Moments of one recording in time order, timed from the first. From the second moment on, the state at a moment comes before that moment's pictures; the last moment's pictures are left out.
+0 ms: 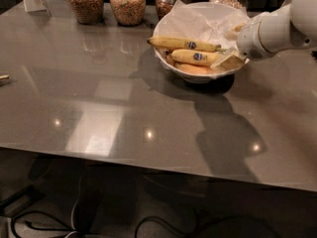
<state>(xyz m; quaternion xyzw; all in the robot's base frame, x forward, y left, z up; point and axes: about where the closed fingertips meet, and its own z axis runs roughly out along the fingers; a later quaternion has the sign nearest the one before) 0.662 -0.191 0.913 -0.53 0.73 -0.05 0.42</state>
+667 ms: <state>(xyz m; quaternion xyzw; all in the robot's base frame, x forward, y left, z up) 0.671 -0.190 0.891 -0.54 0.74 -0.05 0.40</state>
